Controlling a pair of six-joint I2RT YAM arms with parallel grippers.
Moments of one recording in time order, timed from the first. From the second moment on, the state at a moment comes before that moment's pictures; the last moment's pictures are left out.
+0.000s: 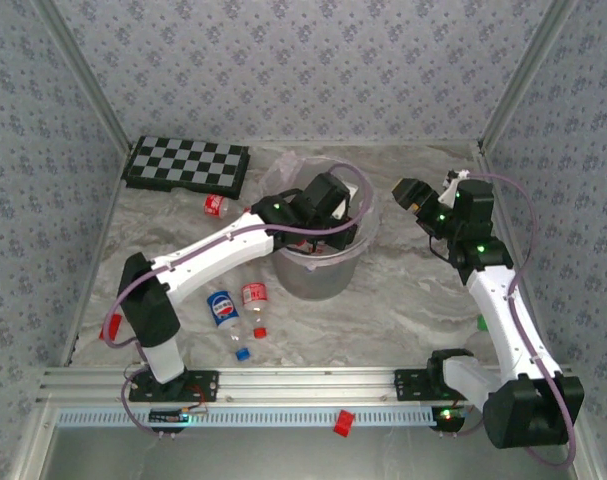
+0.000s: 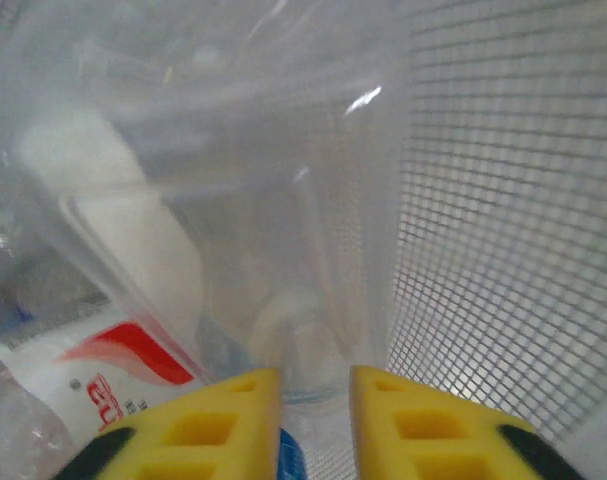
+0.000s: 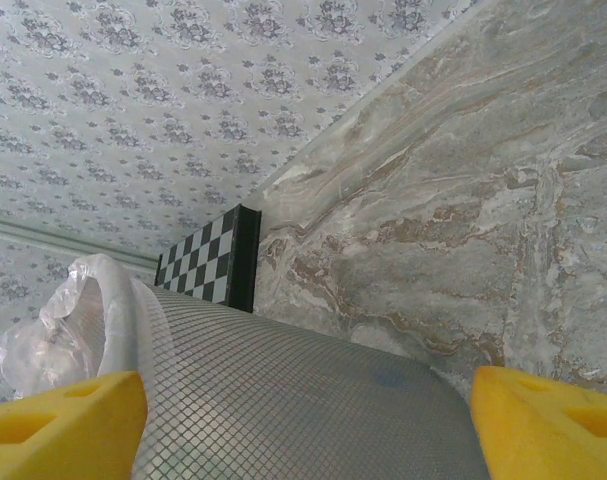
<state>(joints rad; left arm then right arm) -0.97 1.75 1.69 -0.72 -0.02 -0.43 0.06 1.03 0.91 -0.29 -0.38 0.79</state>
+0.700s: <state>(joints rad) -0.42 1.28 1.42 -0.75 -0.05 -0.40 0.07 1.07 0.91 -0.28 -0.38 0.79</state>
